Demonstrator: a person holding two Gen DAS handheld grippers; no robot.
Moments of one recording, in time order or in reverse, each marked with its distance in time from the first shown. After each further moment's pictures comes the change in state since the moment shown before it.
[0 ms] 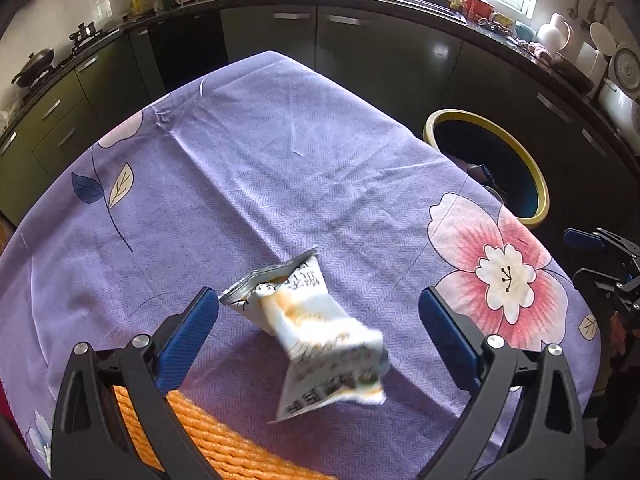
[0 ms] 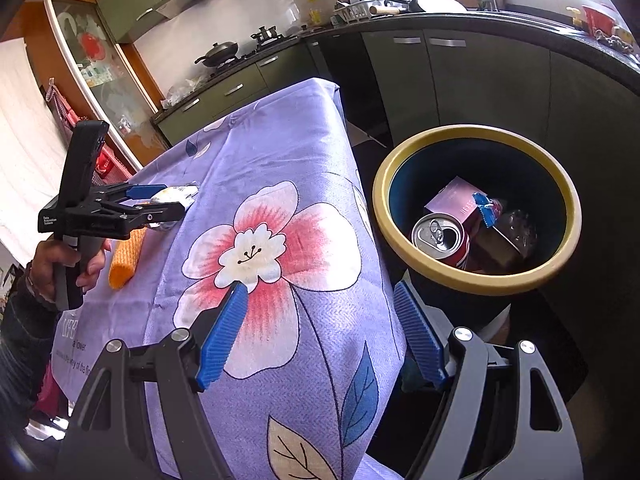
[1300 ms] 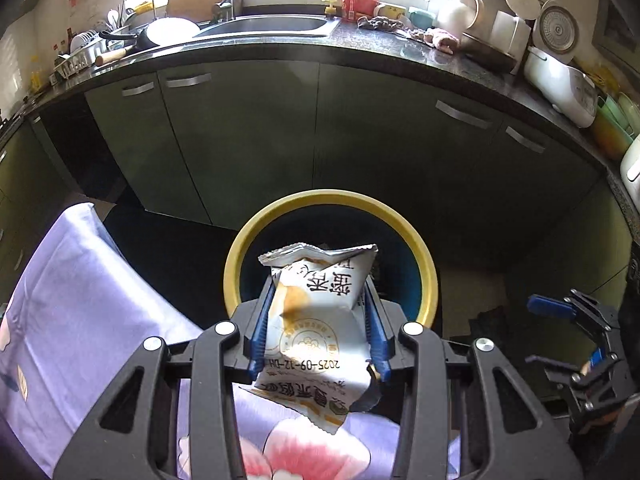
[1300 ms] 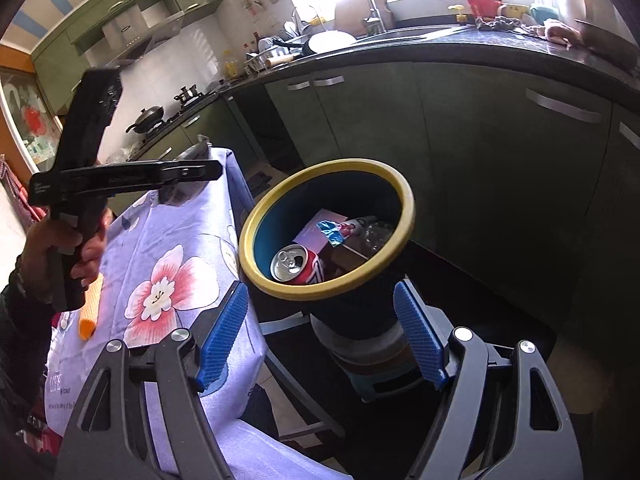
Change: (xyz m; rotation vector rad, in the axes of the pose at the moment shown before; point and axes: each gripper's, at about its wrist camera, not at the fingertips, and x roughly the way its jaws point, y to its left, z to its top) left arm 0.049 -0.207 0.149 0.250 -0.055 -0.191; right arm -0.105 -0.104 -0.019 0.220 -0.164 -0.205
